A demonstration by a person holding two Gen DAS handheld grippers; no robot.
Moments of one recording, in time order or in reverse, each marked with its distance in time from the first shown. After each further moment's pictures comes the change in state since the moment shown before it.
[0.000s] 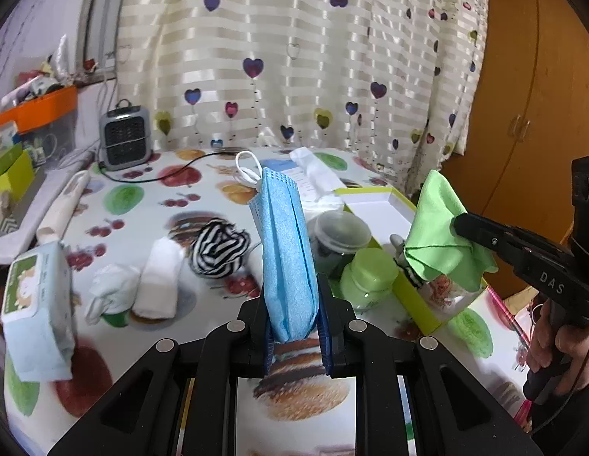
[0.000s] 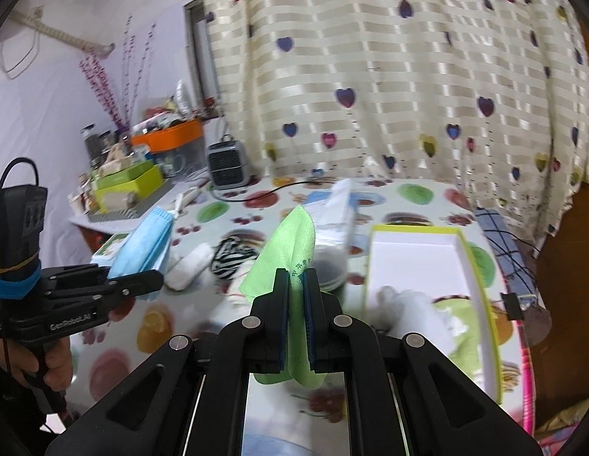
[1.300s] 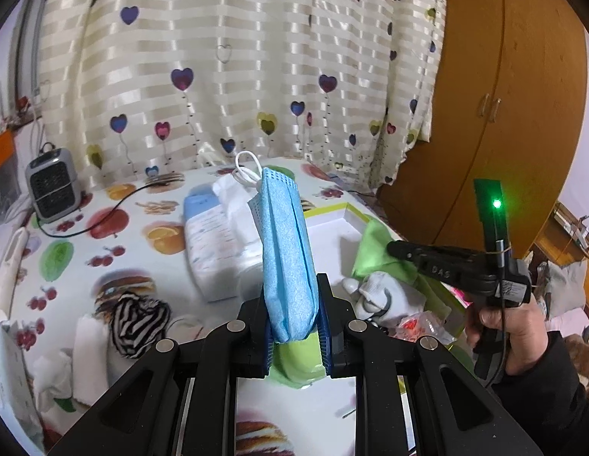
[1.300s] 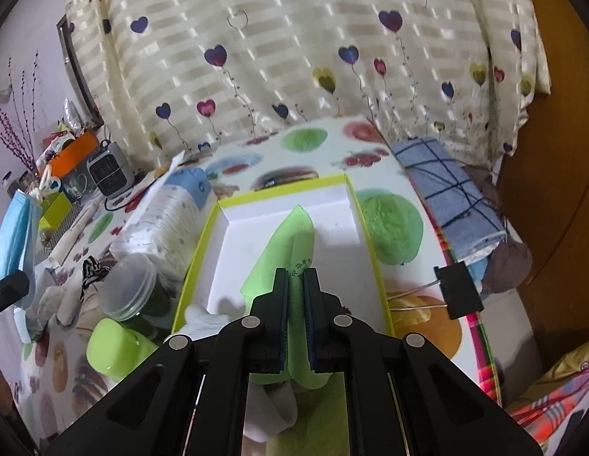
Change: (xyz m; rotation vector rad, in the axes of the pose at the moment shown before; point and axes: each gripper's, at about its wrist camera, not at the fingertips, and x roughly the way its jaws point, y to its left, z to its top) left arm 0.064 -0.064 0.056 0.130 0.013 -0.120; right arm 0.079 -0.150 -0.008 0.251 0.153 -0.167
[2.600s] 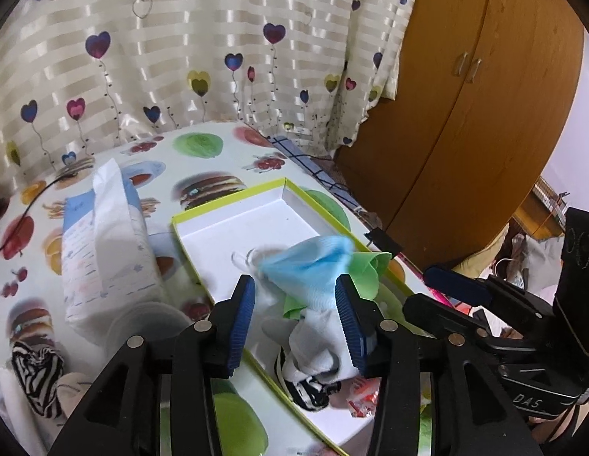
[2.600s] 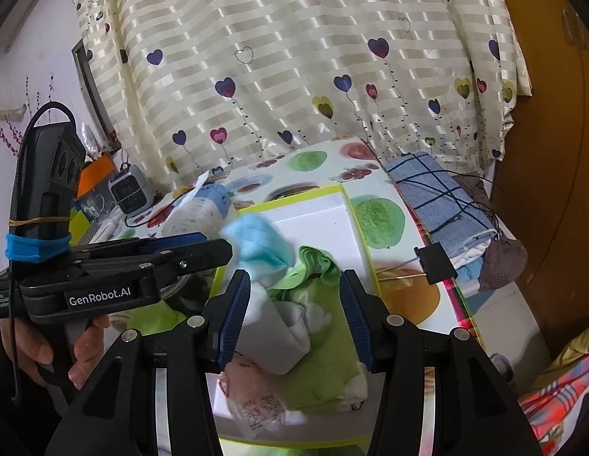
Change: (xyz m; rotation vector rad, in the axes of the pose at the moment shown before) left arm 0.103 -0.054 0.028 0.050 0.160 -0.160; right arm -0.060 0.004 -0.028 0.038 -0.116 0.033
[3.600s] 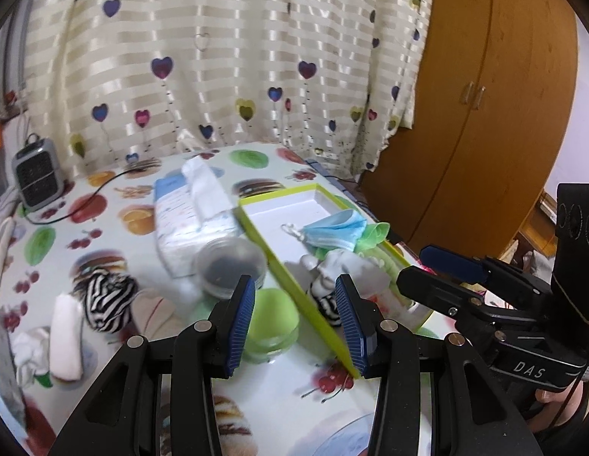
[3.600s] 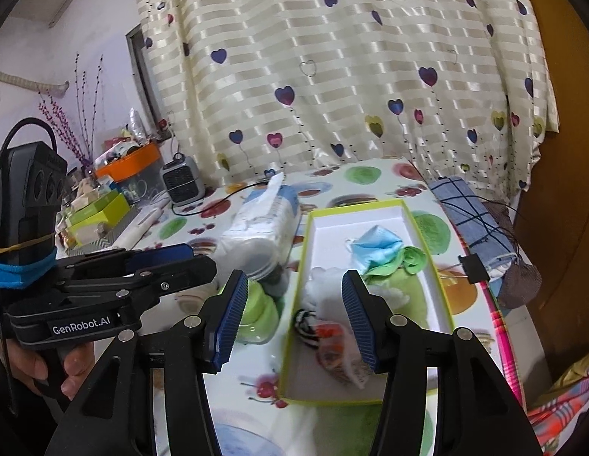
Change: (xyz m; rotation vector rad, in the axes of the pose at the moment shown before) left arm -0.109 0.006 -0.063 -0.058 -0.116 0.116; right arm -0.044 0.070 -0.015 -0.118 -0.038 0.091
